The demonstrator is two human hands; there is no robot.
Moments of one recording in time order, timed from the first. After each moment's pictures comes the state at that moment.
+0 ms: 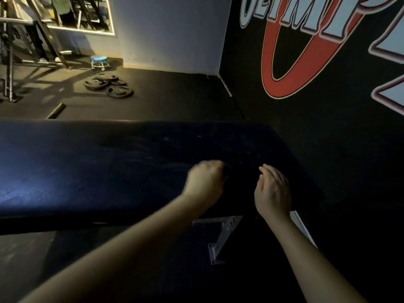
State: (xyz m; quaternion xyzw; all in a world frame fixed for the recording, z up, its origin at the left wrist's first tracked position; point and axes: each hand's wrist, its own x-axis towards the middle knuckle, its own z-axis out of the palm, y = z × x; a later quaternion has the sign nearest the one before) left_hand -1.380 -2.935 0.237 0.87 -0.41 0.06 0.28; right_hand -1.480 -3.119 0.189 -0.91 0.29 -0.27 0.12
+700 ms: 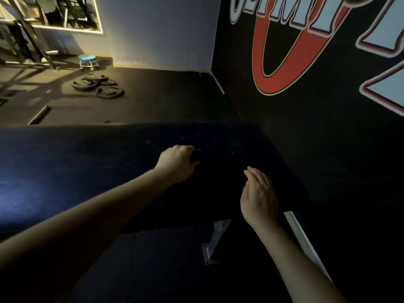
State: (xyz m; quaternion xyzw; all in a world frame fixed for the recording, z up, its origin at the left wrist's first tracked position) left_hand -1.307 -2.948 0.259 0.90 -0.39 0.01 0.20; right_hand -1.486 -3.125 0.189 -0.93 0.26 -0.25 0.11
